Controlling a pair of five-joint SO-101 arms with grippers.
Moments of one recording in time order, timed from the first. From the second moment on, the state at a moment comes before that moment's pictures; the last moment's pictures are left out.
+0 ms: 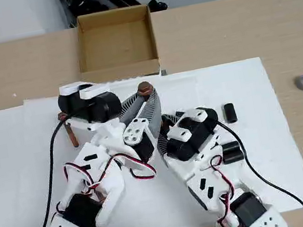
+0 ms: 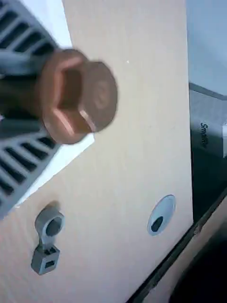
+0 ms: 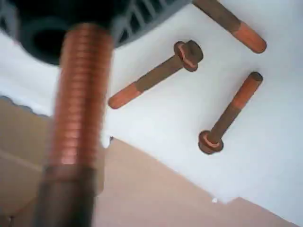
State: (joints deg) left arm 31.1 -63.3 60.5 23.8 25.8; right arm -33.1 -97.5 88.4 28.3 -0.9
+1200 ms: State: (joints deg) left arm 29.8 -56.2 62.7 16.6 27.4; right arm -33.1 -97.5 88.4 28.3 -0.9
